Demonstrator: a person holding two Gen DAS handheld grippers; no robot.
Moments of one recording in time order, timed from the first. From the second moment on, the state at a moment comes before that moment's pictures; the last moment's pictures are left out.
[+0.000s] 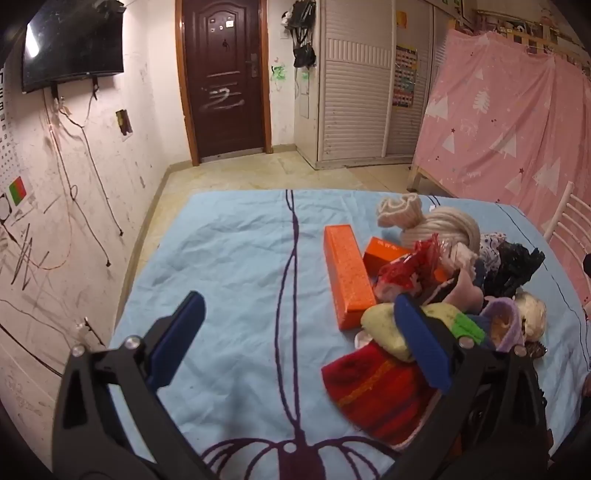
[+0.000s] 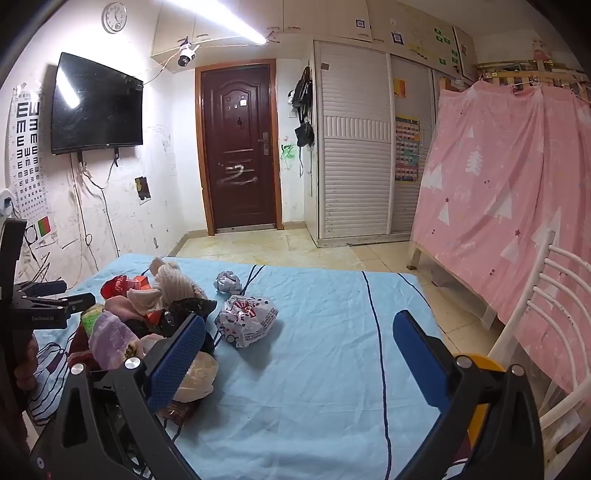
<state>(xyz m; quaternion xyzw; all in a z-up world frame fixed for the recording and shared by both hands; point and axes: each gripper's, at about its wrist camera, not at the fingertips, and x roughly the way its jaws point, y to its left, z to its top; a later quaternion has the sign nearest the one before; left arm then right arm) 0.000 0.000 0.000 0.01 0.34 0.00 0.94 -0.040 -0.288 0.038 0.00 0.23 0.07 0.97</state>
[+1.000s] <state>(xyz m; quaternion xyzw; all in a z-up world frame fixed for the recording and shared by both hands) -0.005 0.008 0.003 0.00 0.33 -0.01 0.94 -0.041 -0.289 0.040 -0.01 0.22 0.06 0.97</state>
